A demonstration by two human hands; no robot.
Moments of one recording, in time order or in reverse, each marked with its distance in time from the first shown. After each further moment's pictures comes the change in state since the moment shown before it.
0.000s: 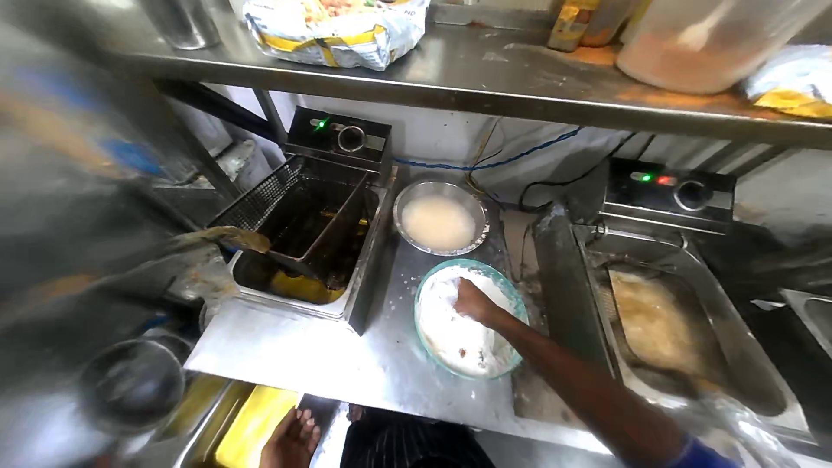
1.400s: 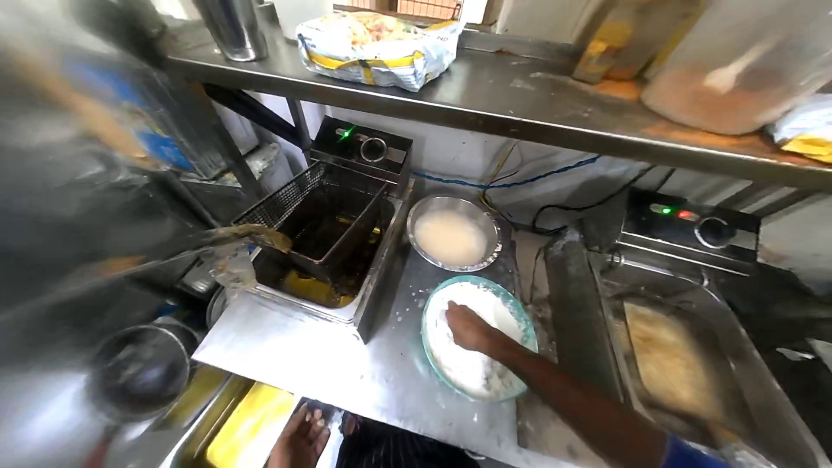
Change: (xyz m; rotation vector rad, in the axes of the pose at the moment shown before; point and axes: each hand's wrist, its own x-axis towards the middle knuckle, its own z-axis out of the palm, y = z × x) left_hand 0.001 -0.014 0.013 -0.040 0.000 0.010; right_hand 0.004 -0.019 0.015 -0.746 -0.267 -0.141
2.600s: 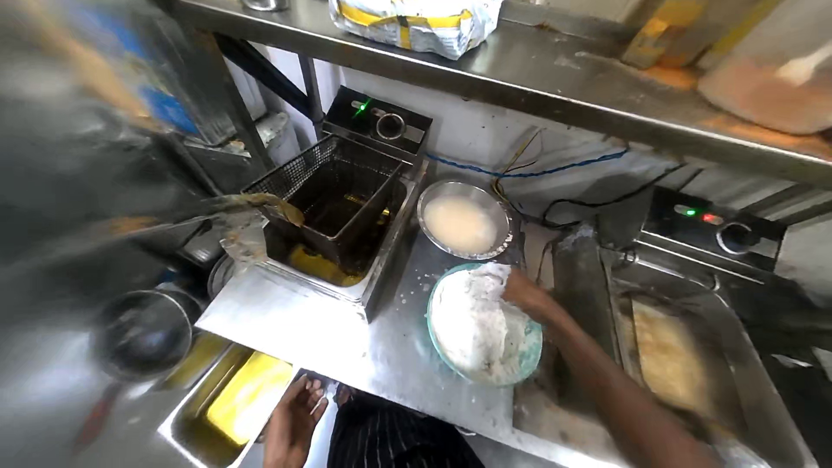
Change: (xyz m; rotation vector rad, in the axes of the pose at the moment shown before) left_hand 0.009 0.005 -0.002 -0.019 0.061 -0.011; right_hand -0.050 0.045 -0.049 0.577 0.314 0.326
